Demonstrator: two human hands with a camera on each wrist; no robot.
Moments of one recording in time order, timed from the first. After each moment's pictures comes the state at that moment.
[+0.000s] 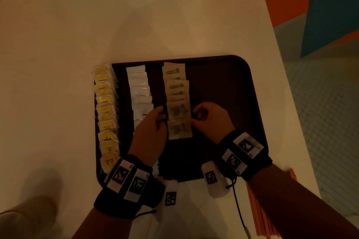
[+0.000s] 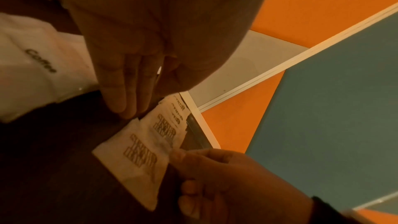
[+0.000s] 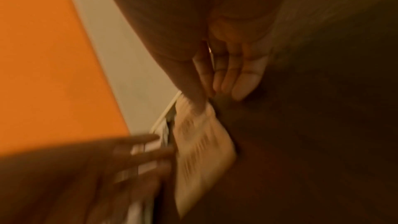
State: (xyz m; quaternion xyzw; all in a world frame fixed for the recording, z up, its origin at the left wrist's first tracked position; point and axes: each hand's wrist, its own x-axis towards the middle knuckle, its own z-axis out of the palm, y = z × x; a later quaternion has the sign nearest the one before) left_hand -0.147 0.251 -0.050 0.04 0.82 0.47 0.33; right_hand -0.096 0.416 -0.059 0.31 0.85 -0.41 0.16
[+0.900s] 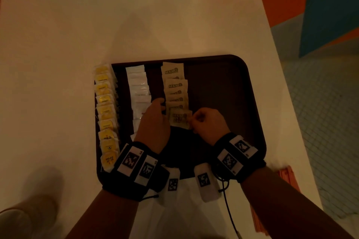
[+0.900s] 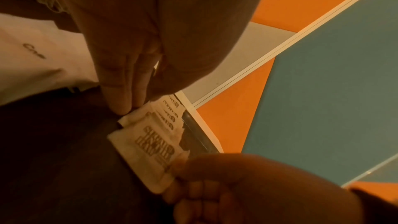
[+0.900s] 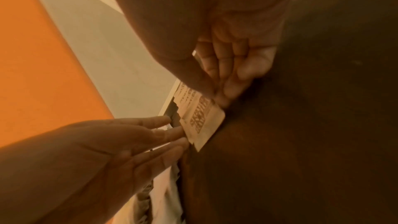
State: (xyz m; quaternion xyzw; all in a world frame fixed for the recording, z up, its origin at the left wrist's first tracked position) left_hand -0.157 0.267 -0.044 0.11 0.87 0.38 0.31; right_hand -0.090 0.404 -0.063 0.36 0.79 -0.45 0.19
